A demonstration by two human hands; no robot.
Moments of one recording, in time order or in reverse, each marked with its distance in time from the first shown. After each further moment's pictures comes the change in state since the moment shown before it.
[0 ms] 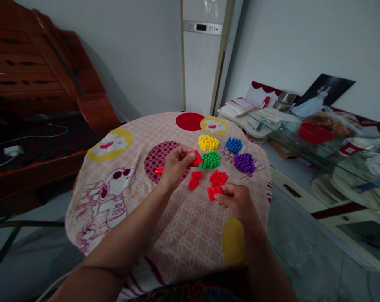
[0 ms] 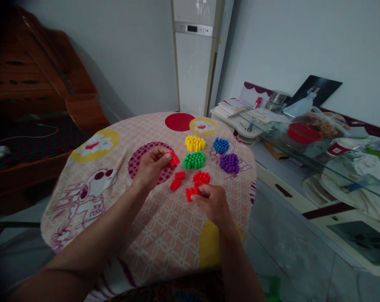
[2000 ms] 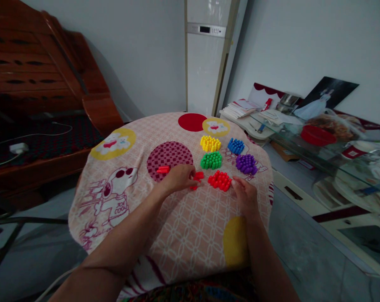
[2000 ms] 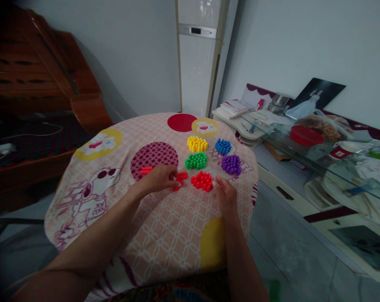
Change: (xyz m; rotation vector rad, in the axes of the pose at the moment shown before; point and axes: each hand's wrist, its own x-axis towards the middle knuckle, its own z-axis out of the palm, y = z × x) left_hand 0.005 -0.018 -0.033 1.341 -0.490 0.016; right_hand 0.021 0.066 -0.016 -0.067 0.342 0.068
